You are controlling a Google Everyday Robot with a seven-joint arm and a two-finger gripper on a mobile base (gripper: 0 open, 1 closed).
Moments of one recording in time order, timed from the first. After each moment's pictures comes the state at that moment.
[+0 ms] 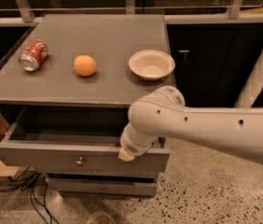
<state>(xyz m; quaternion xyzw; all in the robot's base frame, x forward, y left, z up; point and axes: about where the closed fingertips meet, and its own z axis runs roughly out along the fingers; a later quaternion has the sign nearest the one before) 0.483 0.006 0.661 -0.53 0.83 0.07 0.16</state>
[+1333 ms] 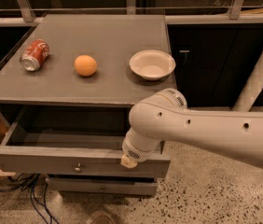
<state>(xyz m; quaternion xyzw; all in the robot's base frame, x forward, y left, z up) 0.457 -0.005 0.659 -0.53 0.84 0.08 0.13</state>
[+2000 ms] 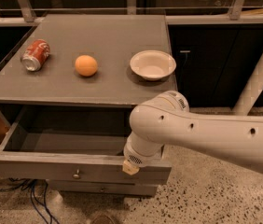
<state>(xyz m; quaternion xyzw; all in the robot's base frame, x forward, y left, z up) 0.438 -0.007 0.661 -0.52 0.84 0.08 0.11</state>
